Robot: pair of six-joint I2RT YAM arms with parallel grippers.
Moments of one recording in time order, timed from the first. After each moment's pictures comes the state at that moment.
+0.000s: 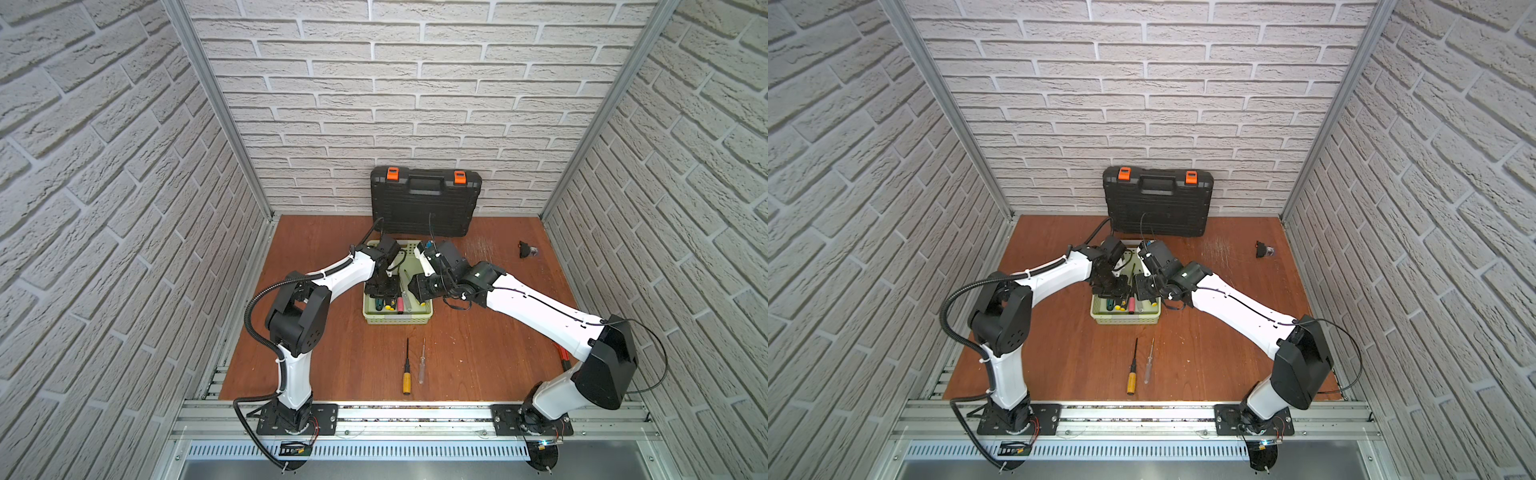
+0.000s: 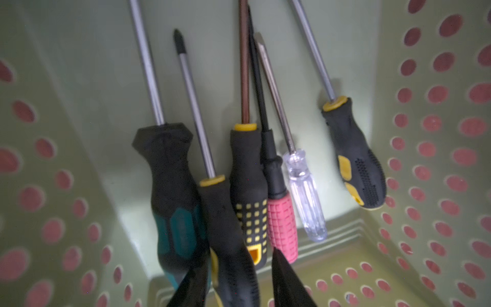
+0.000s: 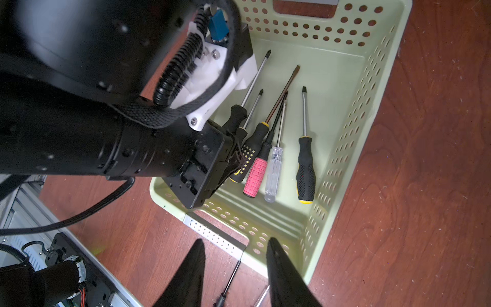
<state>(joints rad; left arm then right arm) -0.58 1.90 1.42 -0.85 0.14 -0.39 0.72 1.54 1.32 -0.67 -0.02 0.49</state>
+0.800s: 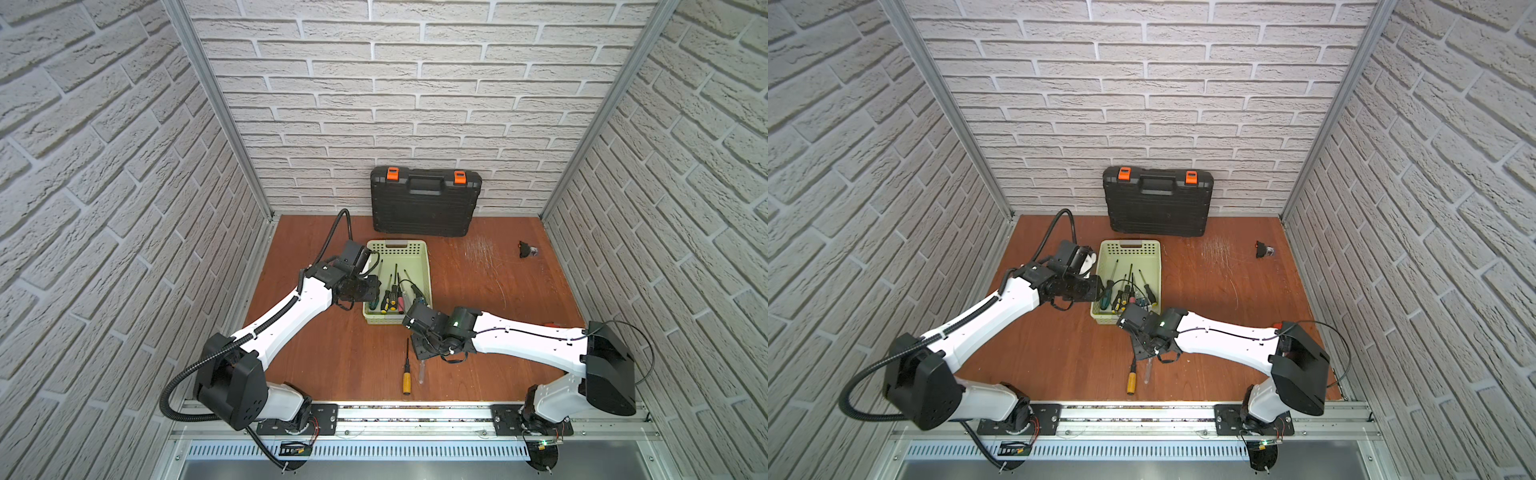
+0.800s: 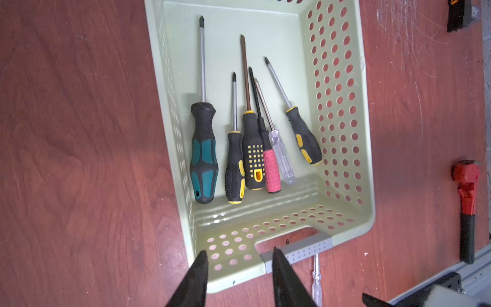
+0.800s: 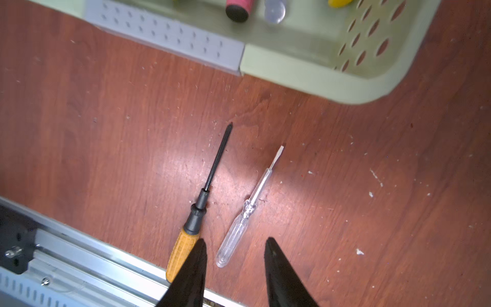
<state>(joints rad) -0.53 1.37 1.09 -0.75 0.10 -0.44 1.05 1.54 1.07 -0.84 0.14 0.84</state>
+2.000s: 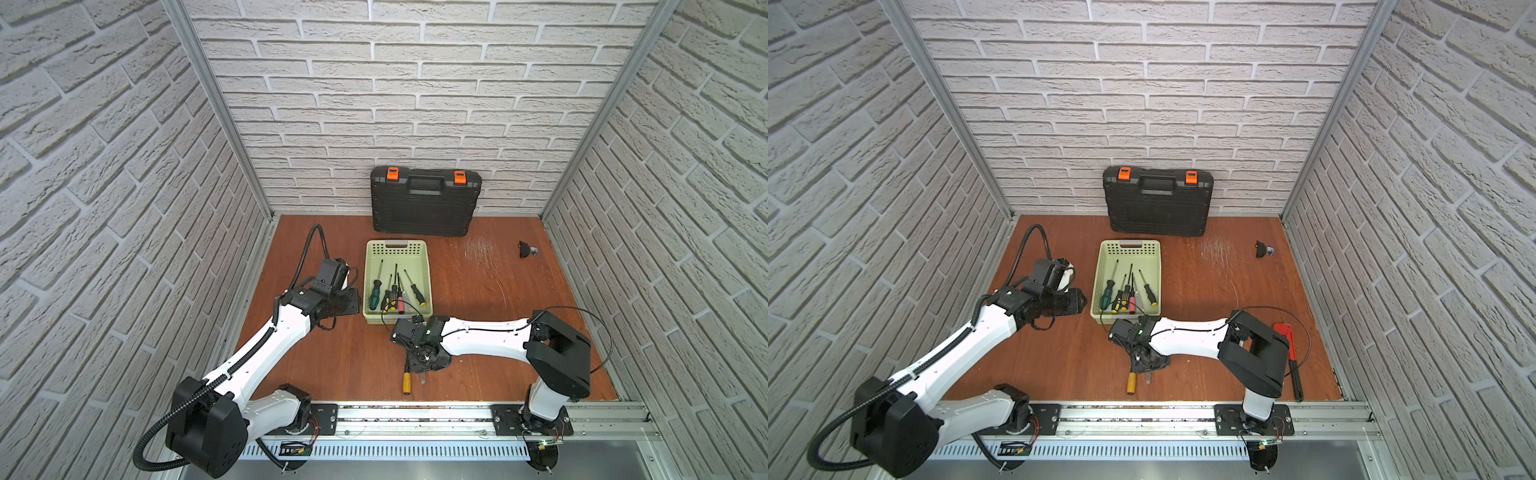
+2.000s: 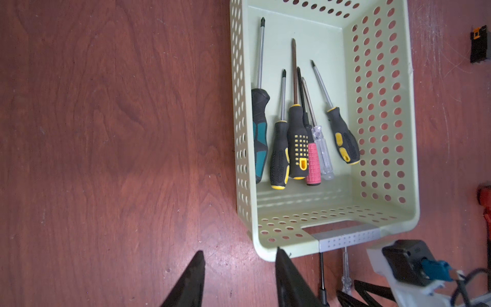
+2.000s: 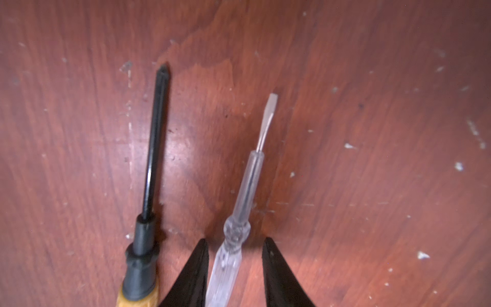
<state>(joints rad) -0.44 1.15 0.88 -0.70 0.06 -0.46 1.07 1.77 1.07 -0.83 0.10 0.98</state>
